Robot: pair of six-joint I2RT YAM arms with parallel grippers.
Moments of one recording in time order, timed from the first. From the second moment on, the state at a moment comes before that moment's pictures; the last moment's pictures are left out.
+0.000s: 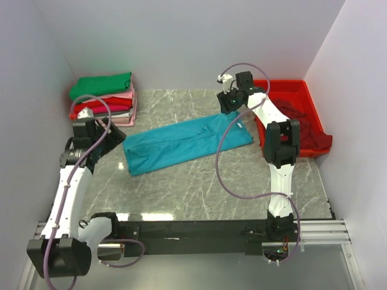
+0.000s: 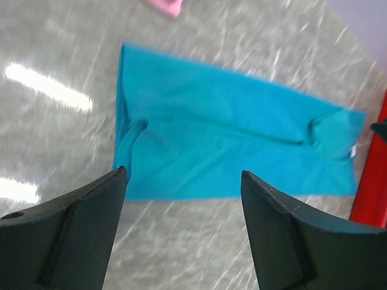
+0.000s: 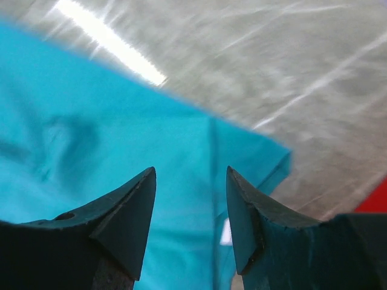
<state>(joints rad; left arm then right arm) 0.04 1.00 0.98 -0.60 0.04 -0.62 0.20 2.22 1.94 -0.55 -0.27 -0.37</state>
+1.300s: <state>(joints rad) 0.08 0.58 1.00 -0.82 -0.21 -0.68 1.12 2.24 1.62 -0.13 0.16 -0.66</state>
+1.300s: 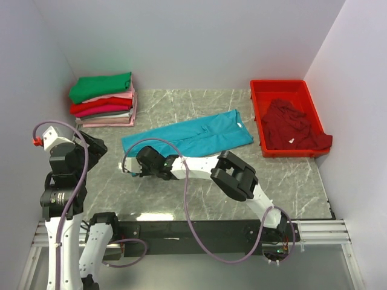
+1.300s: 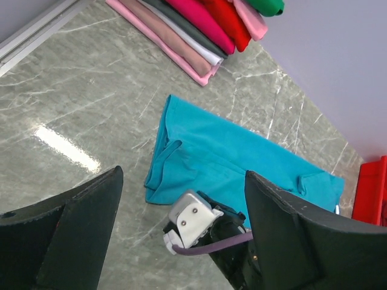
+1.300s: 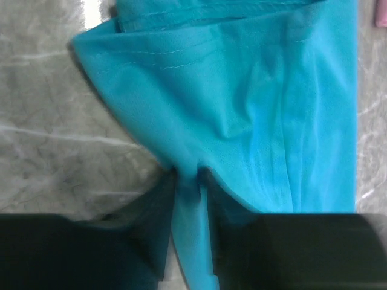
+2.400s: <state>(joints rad) -0.31 1.70 1.28 -0.40 0.35 -0.52 0.80 1.19 0.91 -0.61 -0.50 -0.92</state>
